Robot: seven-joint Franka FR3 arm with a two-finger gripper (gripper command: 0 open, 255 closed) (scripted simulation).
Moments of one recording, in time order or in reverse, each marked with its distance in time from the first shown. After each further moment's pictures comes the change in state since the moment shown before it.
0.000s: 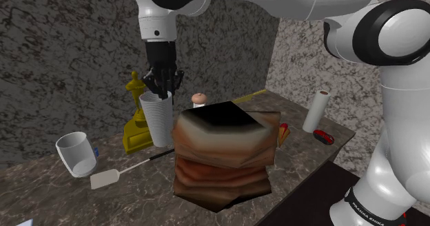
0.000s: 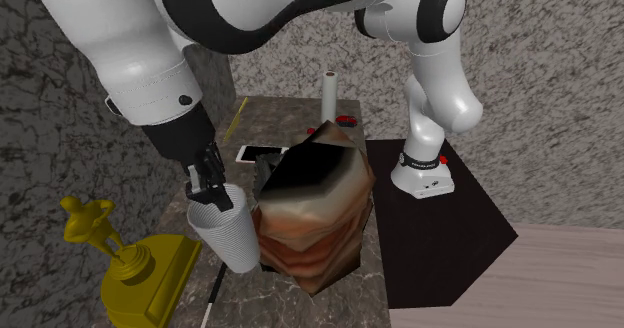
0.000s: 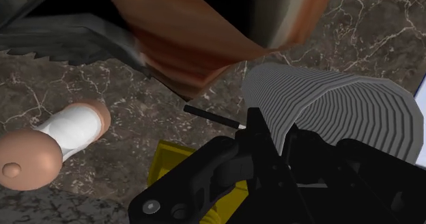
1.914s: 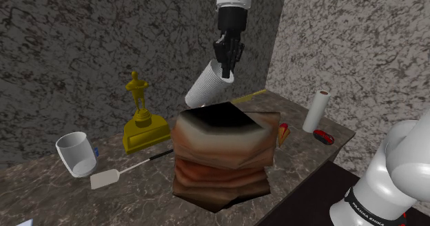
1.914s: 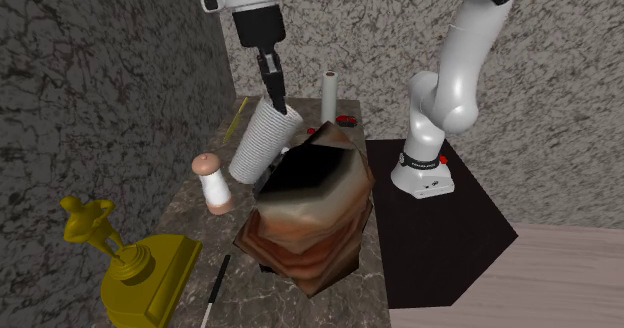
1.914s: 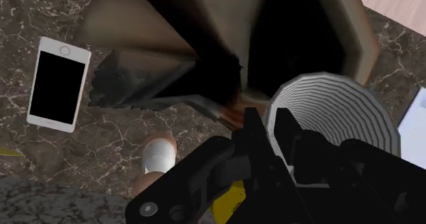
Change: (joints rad) arm -0.210 -0.591 -0.085 -0.552 0.181 0.021 -0.272
